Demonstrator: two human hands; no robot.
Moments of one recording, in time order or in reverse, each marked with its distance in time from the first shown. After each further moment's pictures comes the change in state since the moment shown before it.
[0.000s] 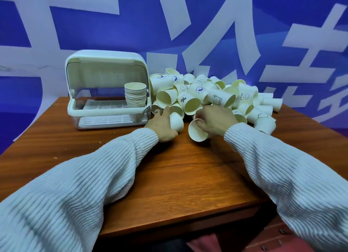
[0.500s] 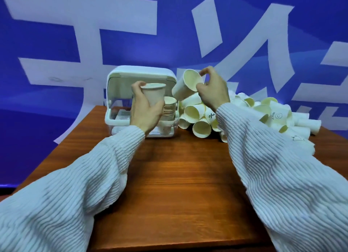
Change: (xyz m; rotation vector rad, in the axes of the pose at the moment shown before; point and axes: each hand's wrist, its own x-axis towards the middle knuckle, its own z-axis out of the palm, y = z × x) left_hand -0.042 -0.063 -0.098 -0.693 0.760 0.002; right_hand 0.100 -0.090 -0.068 0.784 0.414 0.178
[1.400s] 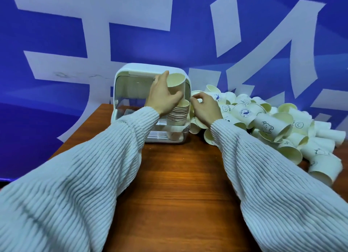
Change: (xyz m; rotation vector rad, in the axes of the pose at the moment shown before) left_hand 0.076 -0.007 0.021 0.260 -0.170 0.090; right_hand 0.010 0.023 0.083 0.032 -0.175 0.072
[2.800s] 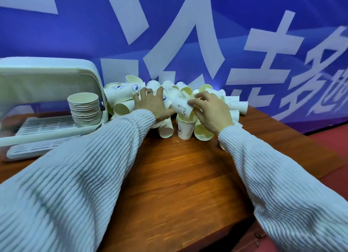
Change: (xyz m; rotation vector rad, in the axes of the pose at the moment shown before) left_hand -0.010 0.105 0.208 0.578 -0.379 0.178; right_hand -0.066 0.180 -0.199 -0.725 0.241 -0.332
